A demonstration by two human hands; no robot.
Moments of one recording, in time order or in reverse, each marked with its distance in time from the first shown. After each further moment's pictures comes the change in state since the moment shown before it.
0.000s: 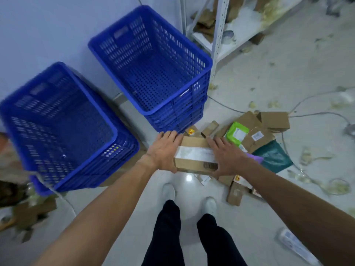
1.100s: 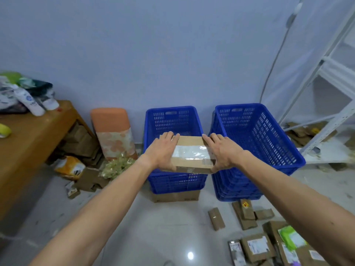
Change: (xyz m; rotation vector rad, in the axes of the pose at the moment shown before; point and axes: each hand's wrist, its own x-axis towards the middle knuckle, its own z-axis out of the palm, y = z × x) left_hand -0.415 -0.161 -0.074 -0.085 0.328 -0.698; right_hand 0.010 -0.379 -0.254 -0.523 0.283 -0.565
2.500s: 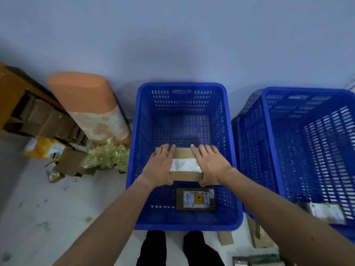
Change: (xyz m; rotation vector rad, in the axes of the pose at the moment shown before) left_hand 0.265 -0.158 0.266 -0.251 -0.338 -0.214; right_hand 0.387 0.059 0.214 0.083 -0.235 -0.234
